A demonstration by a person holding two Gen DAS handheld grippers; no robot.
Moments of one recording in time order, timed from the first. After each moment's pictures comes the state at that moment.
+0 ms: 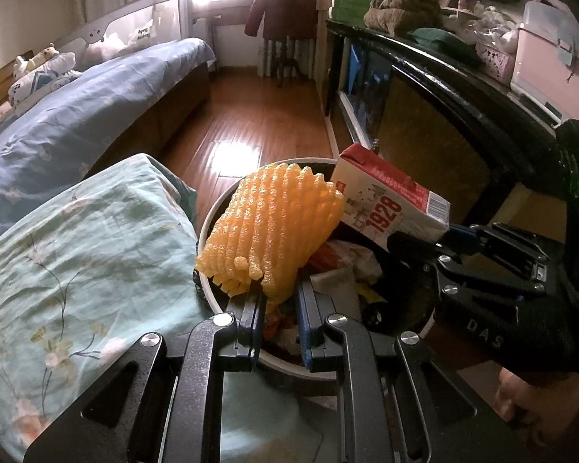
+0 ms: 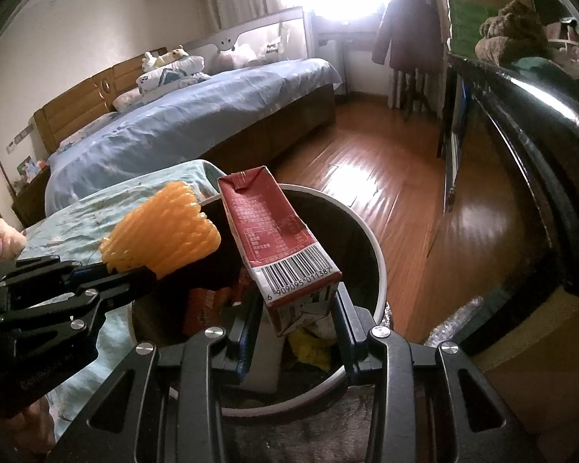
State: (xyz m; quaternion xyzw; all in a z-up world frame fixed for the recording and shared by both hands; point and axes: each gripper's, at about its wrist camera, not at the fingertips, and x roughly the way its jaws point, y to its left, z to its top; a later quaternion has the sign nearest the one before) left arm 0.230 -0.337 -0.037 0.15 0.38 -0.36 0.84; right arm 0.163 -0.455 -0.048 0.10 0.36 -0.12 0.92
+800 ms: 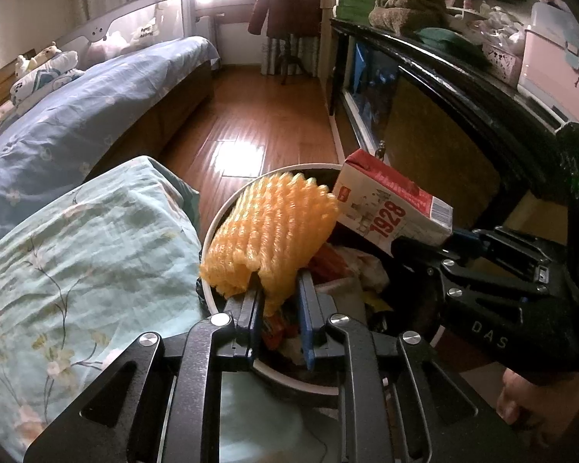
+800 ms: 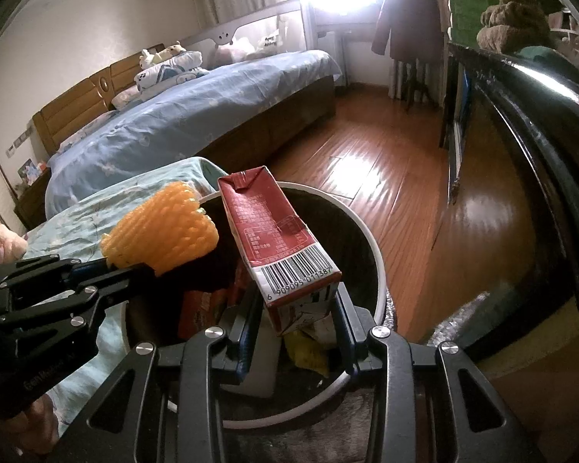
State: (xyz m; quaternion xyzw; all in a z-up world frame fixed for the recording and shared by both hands) left arm 0.241 -0.344 -0.037 0.15 0.38 -0.35 0.84; right arm 0.169 -0.462 -0.050 0.12 0.37 -0.11 0.91
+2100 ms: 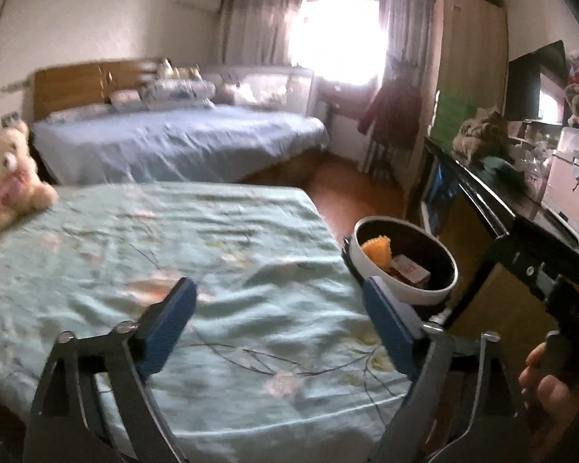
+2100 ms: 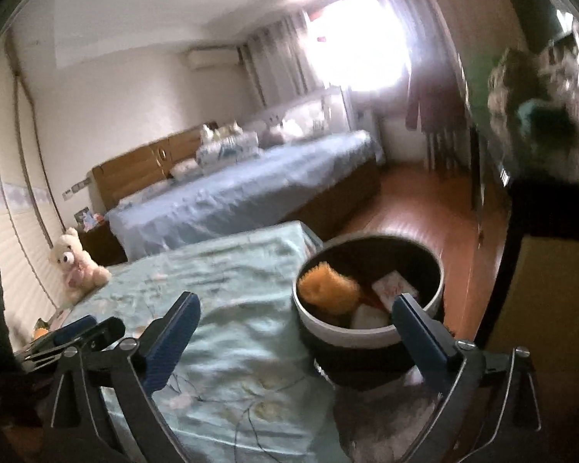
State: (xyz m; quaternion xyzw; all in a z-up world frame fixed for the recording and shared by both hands) left arm 0.099 -0.109 0.008 -0.01 0.25 -0.19 0.95; right arm 0.043 -0.340 0.017 0.12 0.19 -0.06 0.97
